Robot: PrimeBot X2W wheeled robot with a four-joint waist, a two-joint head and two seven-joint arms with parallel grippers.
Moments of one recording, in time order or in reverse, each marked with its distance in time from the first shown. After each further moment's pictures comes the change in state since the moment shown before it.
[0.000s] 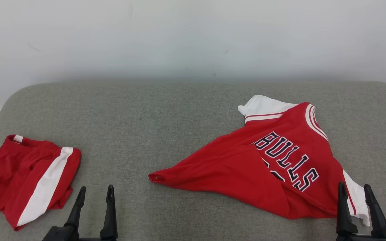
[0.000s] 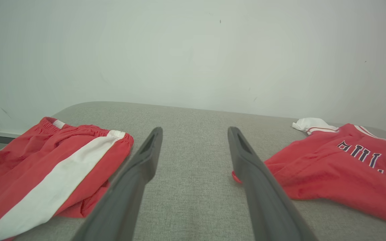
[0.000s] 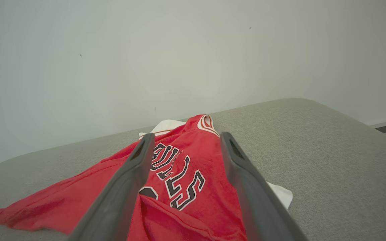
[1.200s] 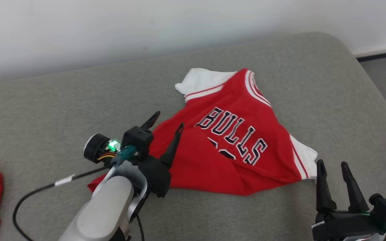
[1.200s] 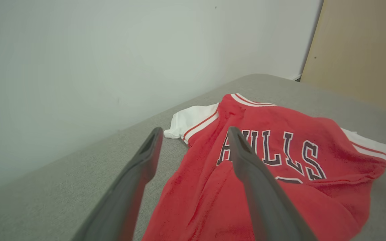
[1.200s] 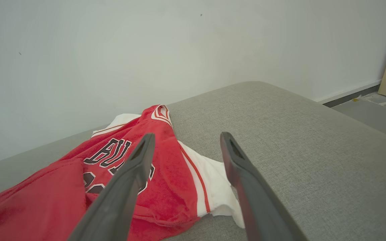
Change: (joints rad) left arm -0.632 0.085 -0.492 0.428 -0.107 -0.033 0.085; right arm -0.145 0.017 0.078 0.093 0.020 0.000 -0.002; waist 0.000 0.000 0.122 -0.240
